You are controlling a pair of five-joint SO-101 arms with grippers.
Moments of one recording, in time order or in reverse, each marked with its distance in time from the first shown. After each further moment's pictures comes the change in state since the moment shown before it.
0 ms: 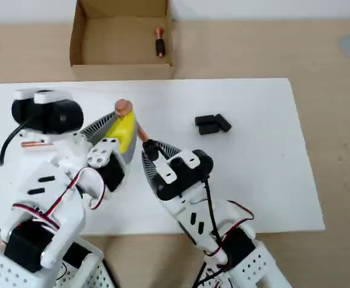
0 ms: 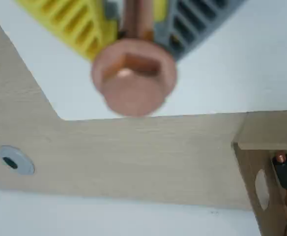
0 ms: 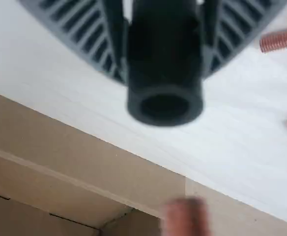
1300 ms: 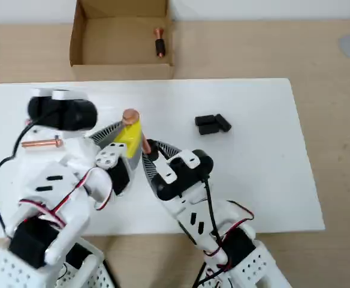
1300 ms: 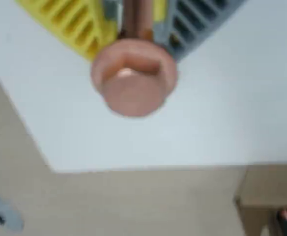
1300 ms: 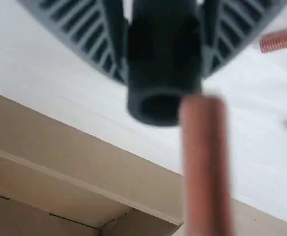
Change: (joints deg) left arm 2.1 0.9 0.9 4.7 0.5; right arm 0.0 0.0 0.0 0.0 0.0
